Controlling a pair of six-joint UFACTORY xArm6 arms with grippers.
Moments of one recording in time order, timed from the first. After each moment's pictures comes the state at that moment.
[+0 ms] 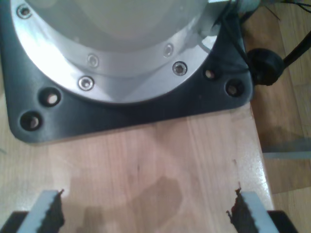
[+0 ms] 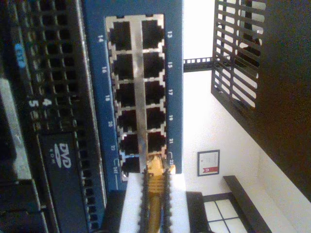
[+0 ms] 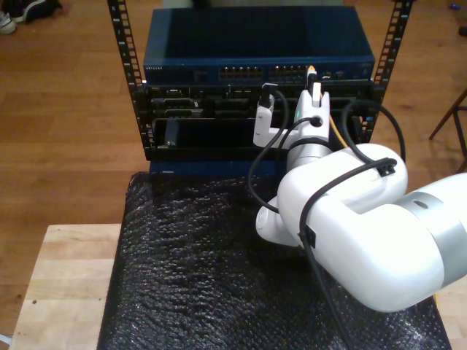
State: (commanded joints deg) left arm 78.9 -29.2 -6.1 4.3 61.7 -184.4; right arm 26.4 46.5 -73.4 34.1 -76.4 -102.5
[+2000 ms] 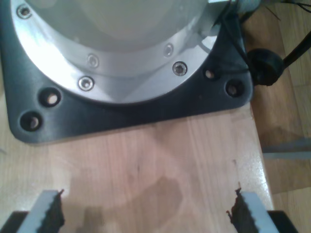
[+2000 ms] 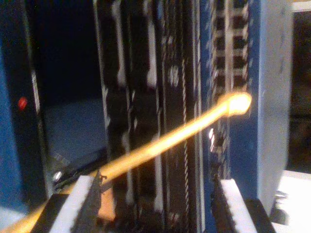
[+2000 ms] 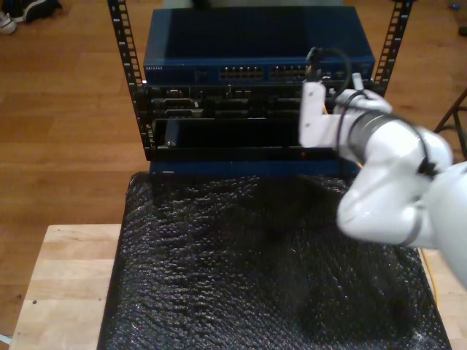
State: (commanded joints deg) left arm 78.9 -29.2 -6.1 4.3 61.7 -184.4; right arm 13.4 -1.3 -39.4 20.7 -16.1 -101.2
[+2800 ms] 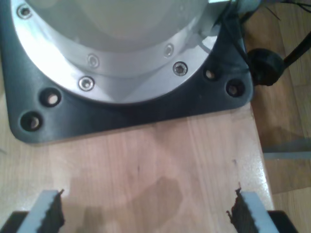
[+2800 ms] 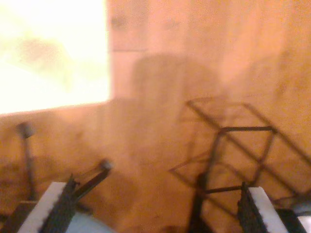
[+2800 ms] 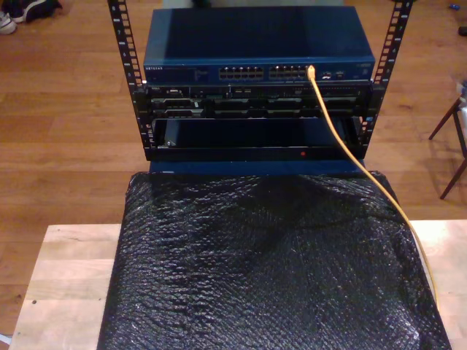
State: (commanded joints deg) left arm 78.9 -29.3 -6.1 4.3 61.7 -184.4; right arm -24.2 -15.9 -39.4 1.3 33.6 -117.1
